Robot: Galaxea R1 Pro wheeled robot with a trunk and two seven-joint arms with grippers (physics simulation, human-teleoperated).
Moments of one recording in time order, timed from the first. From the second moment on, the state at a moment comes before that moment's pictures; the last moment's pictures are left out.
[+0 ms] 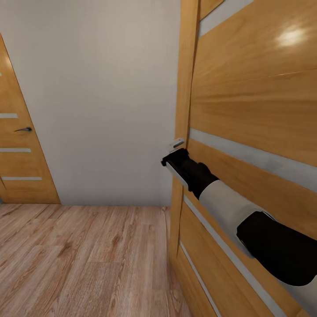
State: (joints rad) left arm 0.00 0.00 0.01 -0.03 0.06 -0.01 0.00; right arm -1.33 0.17 0.65 -0.63 -0.24 0.73 -0.31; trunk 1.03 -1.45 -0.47
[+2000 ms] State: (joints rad) left arm 0.00 0.00 0.01 -0.03 0.06 -0.01 0.00; right arm -1.33 0.17 0.66 -0.35 -0.23 0.64 -0.40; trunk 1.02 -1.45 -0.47
